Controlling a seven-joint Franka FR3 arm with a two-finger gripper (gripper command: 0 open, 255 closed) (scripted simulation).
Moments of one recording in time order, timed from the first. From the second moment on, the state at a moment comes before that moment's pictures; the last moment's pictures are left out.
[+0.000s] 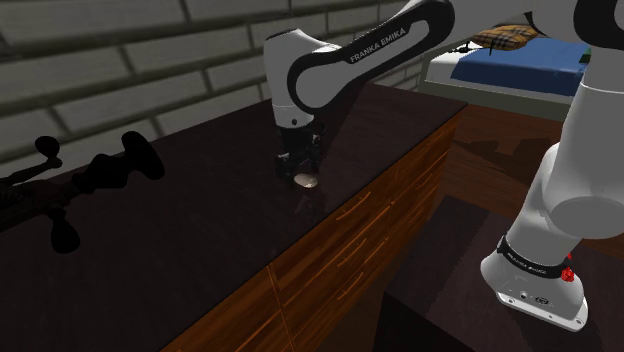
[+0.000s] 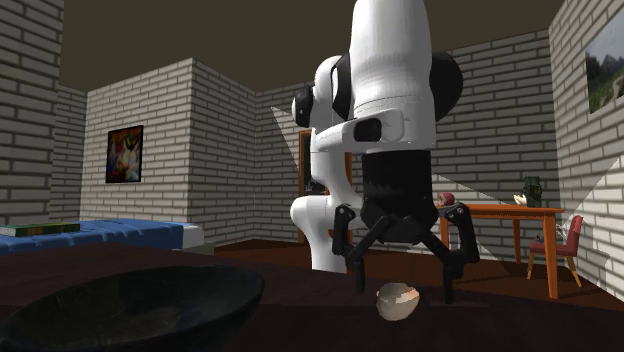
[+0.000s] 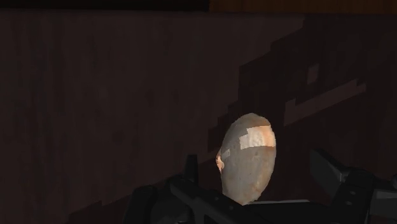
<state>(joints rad) 0.13 0.12 0.33 -1.92 0.01 1.97 0.44</state>
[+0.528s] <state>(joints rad) 0.13 0.12 0.33 -1.92 0.01 1.97 0.45</state>
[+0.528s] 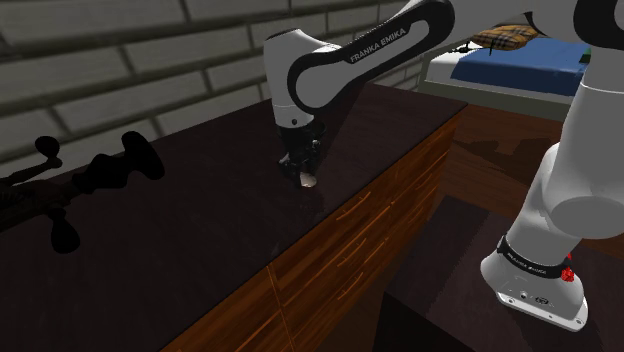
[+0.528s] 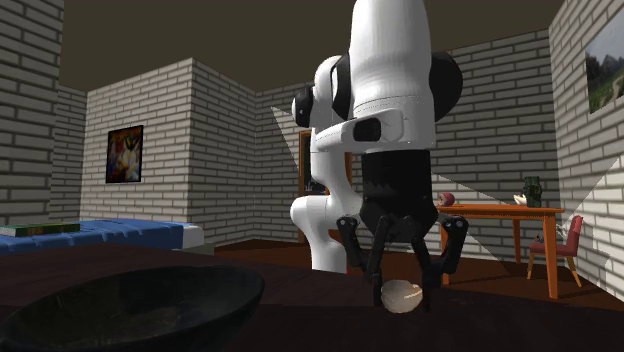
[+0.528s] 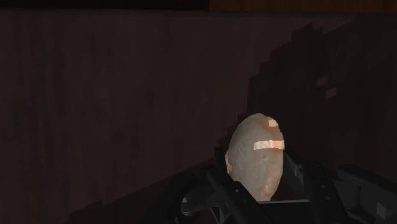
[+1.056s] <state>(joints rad) 0.13 0.12 0.33 -1.91 0.01 1.97 0.45</state>
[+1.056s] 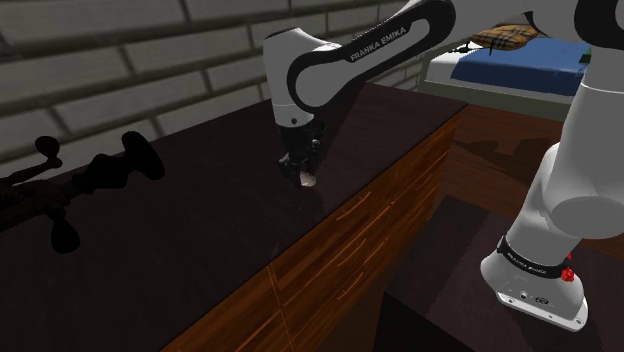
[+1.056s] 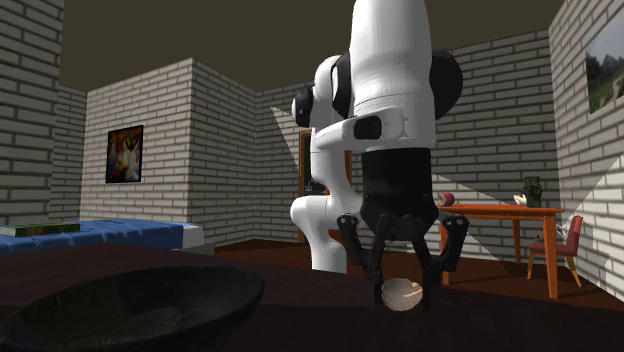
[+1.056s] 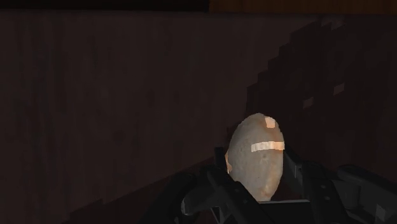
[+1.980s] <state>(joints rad) 0.13 0.08 0.33 -1.77 0.03 1.79 0.44</state>
